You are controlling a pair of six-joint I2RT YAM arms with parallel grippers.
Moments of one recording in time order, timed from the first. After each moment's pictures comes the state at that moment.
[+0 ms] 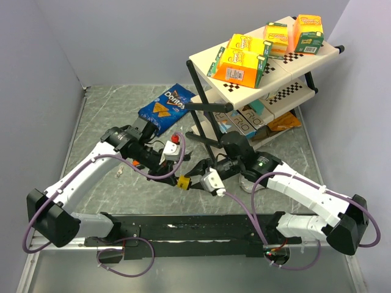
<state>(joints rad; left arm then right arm) -0.58 1.29 1.22 -1.12 1.01 0.81 0.84 1.13 0.97 -0.42 -0.94 -1.21</state>
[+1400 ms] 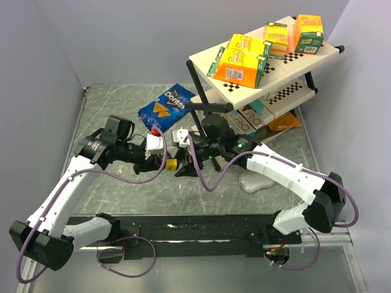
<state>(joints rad) -0.40 1.09 1.16 -0.99 0.84 0.75 0.85 1.40 1.24 -0.40 -0.77 -0.45</state>
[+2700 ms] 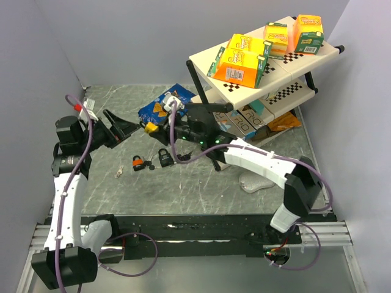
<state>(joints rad) 0.16 0.93 0.96 -0.37 0.79 -0.66 0.89 1.60 1.32 0.17 -0.30 0.02</state>
